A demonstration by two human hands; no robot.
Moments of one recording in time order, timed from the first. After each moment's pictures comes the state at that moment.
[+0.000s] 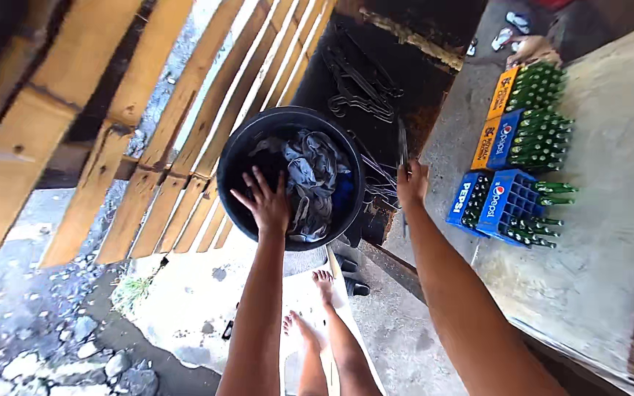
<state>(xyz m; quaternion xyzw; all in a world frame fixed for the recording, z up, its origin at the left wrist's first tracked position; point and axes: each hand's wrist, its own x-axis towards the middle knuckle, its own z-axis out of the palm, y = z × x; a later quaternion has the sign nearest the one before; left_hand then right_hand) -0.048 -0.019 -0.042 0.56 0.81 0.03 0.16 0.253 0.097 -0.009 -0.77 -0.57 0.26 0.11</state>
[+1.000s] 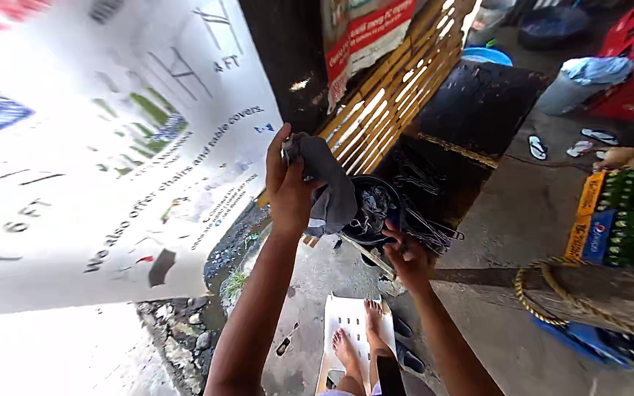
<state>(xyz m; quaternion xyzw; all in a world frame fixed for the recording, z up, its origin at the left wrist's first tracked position) -0.070 -0.174 0.507 0.34 0.52 0.73 0.30 0.152 -0.156 0.321 -0.35 -0.63 0.53 0.44</state>
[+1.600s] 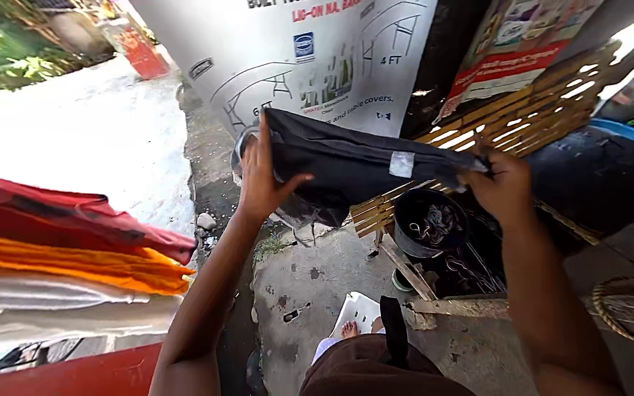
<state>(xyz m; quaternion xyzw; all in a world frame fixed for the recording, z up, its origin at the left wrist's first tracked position) -0.176 -0.472 0.561 0.52 0.73 0.33 -0.28 0.088 -0.173 0.531 -0.13 -0.84 0.31 0.42</state>
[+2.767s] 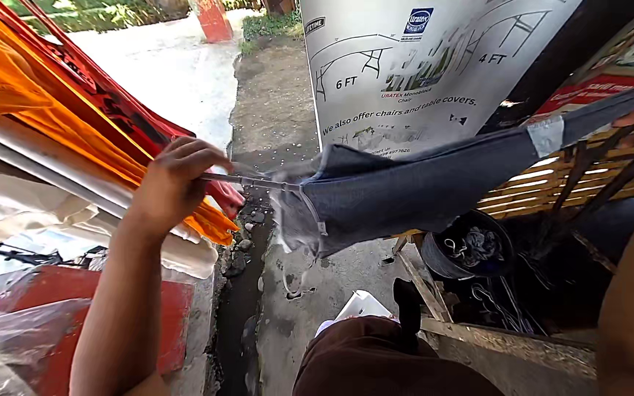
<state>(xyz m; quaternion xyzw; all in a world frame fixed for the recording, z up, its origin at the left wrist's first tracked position) -0.165 -0.707 0.628 0.53 0.80 0.21 -0.21 0.050 -0.128 0.593 -0.18 -0.78 0.43 0.42</state>
